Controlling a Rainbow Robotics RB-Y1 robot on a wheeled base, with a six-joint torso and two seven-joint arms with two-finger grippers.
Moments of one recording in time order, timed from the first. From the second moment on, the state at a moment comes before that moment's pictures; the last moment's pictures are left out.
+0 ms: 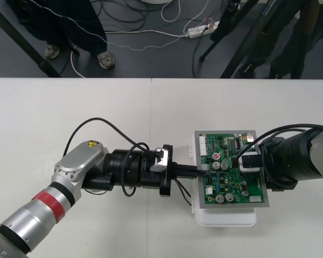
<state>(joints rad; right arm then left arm) -0.16 -0.74 0.21 -2.12 2.43 -1.57 -0.53 -0.46 0.30 -0.54 -1.06 -0.94 -1.23 -0.55</state>
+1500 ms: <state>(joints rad) -0.07 -0.95 -0.25 -2.13 1.68 -1.57 -0.53 -0.43 0.70 -0.38 -1.36 -0.88 -1.23 -0.54</state>
